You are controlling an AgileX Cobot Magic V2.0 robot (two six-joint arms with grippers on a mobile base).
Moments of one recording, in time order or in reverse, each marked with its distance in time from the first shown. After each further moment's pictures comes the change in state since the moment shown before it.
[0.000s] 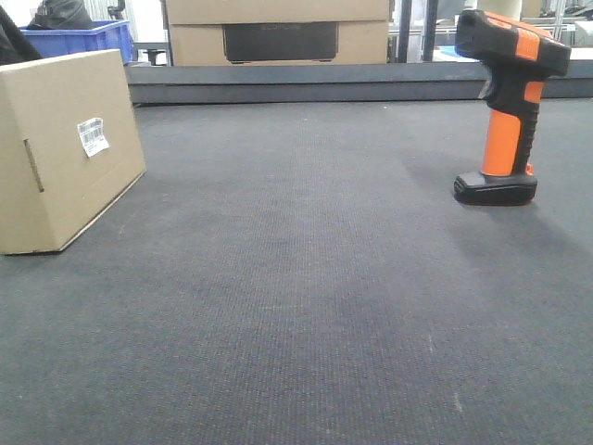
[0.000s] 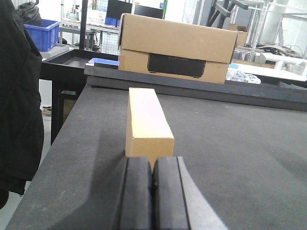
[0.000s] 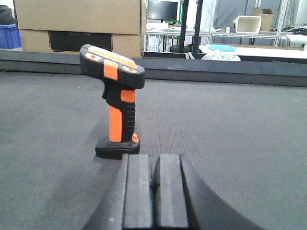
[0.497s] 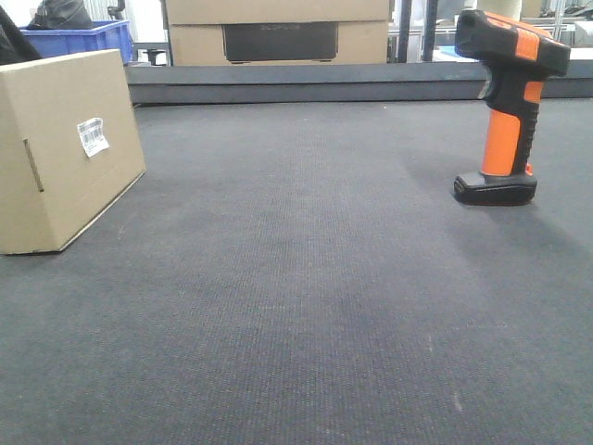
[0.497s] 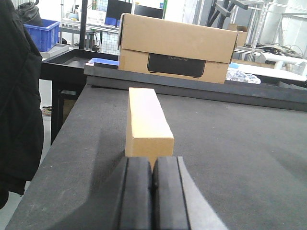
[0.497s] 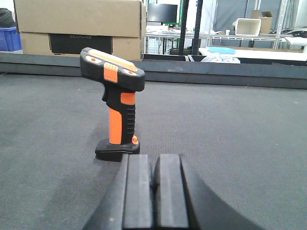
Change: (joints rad) left arm 0.000 0.000 0.000 0.000 0.000 0.000; right arm 0.000 0.000 0.000 0.000 -0.004 0.000
